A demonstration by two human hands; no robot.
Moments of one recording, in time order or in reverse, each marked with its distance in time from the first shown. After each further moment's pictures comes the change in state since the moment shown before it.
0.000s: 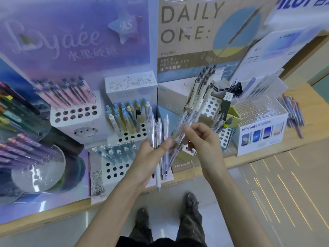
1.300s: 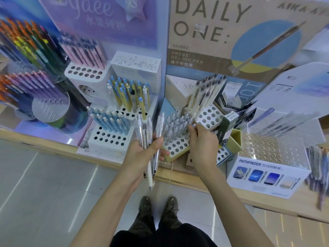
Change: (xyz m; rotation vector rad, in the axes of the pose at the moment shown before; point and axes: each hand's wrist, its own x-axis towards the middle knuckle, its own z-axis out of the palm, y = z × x) left_hand -0.008 -0.018 0.106 -0.239 0.589 0.023; right_hand 0.095 0.048 -0.079 -0.926 -0.185 -0.470
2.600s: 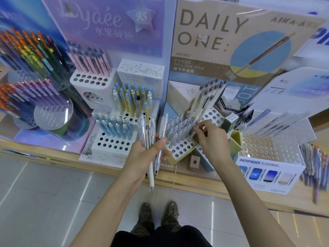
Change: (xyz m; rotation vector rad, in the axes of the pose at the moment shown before) left_hand 0.002 0.012 -0.018 -0.007 -0.105 0.041; right_hand 0.011 0.000 -0.026 -0.008 -0.146 -0.006
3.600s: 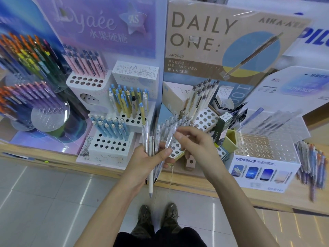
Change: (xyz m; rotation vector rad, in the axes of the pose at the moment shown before) left_hand -0.010 -0.007 0.010 0.005 -0.075 -0.067; right_hand -0.040 -0.050 -0.029 0.824 -0.294 0.157
